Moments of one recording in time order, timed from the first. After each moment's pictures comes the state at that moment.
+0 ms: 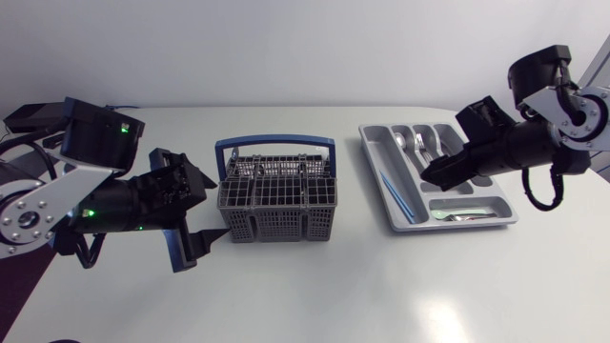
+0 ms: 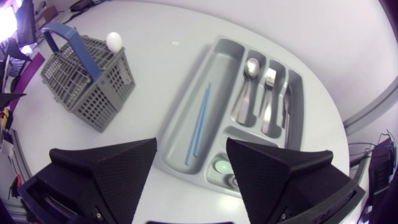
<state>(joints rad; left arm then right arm) -0.40 1.19 0.72 -0.34 0.19 0.87 0.04 1.43 1.00 -0.50 -0.21 -0.36</state>
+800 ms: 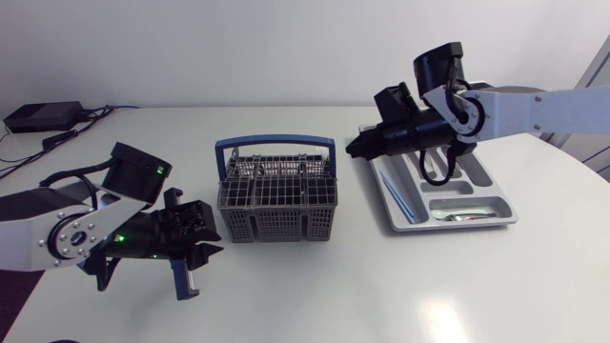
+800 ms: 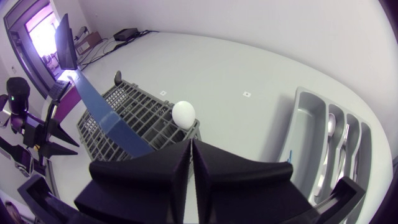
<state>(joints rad) -0.39 1.33 0.62 -0.31 0.18 0.86 0.29 1.74 1.18 -0.18 -0.42 -0.10</state>
